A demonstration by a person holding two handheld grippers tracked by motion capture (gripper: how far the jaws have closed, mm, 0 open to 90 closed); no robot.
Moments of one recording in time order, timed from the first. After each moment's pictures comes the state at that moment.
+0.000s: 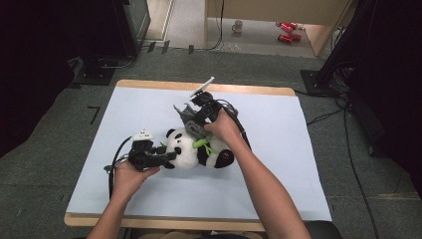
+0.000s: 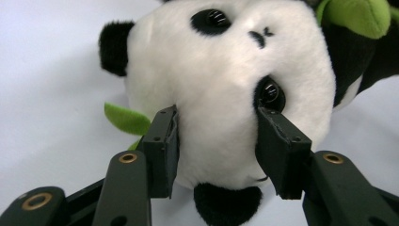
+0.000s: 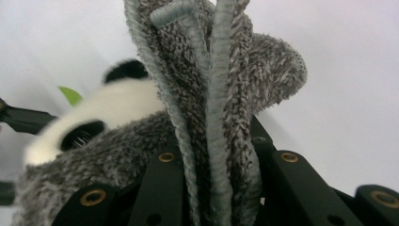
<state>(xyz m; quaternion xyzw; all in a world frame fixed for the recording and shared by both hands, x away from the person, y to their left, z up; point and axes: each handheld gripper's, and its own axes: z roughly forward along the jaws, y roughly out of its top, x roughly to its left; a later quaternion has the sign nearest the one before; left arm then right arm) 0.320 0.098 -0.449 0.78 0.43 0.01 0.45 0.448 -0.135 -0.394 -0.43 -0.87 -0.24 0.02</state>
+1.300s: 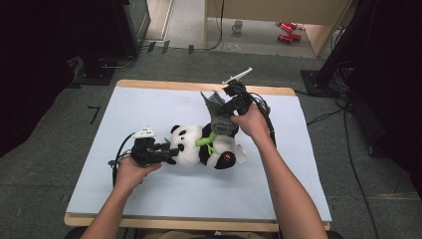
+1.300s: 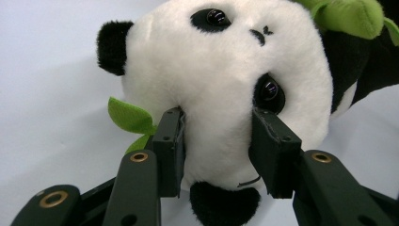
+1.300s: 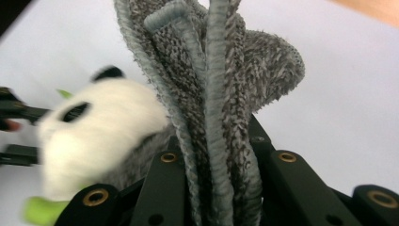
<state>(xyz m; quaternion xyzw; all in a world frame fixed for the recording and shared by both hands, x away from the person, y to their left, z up) 0.334 0.094 -0.454 0.79 0.38 0.02 0.47 0.435 -0.213 -0.349 -0.48 -0.82 -0.30 -0.02</state>
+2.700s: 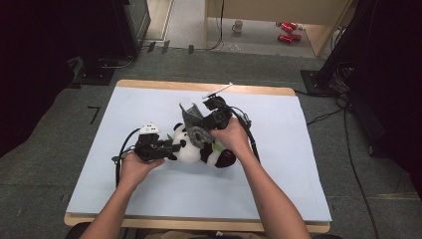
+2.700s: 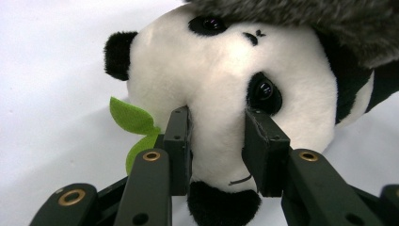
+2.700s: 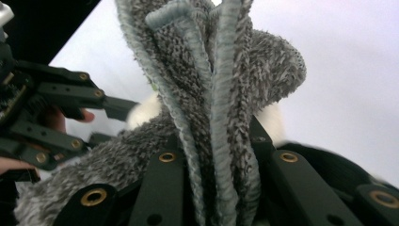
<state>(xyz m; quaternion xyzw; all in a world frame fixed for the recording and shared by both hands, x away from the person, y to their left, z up) 0.342 0.085 -0.450 0.80 0.38 0.04 0.46 0.413 -0.165 -0.383 -0.45 -0.82 -0.34 0.05</state>
